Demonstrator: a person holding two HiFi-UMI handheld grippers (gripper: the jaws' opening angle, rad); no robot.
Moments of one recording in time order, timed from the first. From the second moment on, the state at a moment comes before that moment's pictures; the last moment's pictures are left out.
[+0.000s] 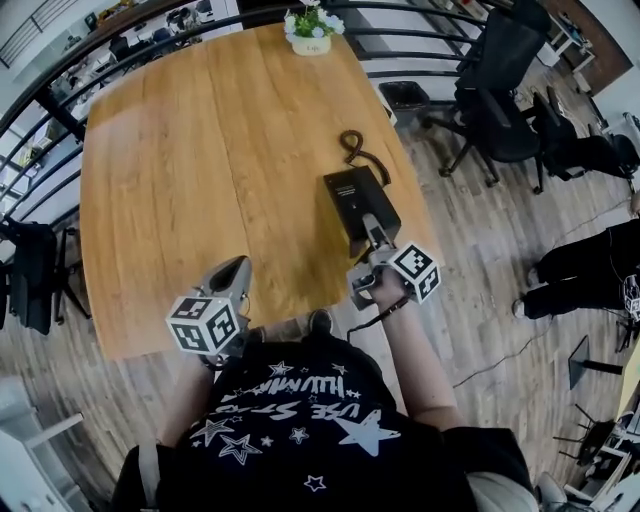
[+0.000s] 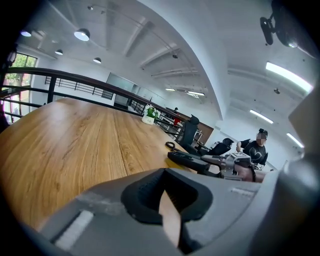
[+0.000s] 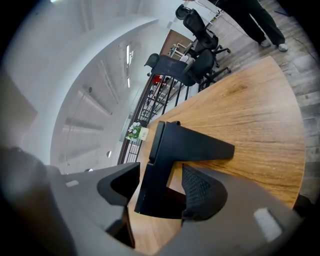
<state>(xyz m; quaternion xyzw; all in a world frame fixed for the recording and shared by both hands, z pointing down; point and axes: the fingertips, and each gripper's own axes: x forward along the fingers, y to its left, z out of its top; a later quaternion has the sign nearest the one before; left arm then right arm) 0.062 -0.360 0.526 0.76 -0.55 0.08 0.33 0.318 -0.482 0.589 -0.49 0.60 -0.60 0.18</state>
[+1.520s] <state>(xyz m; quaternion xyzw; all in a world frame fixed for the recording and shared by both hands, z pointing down) -0.014 -0.339 0.512 0.77 -0.54 0.06 0.34 0.257 -0.448 0.517 -0.44 0.68 -0.55 0.22</state>
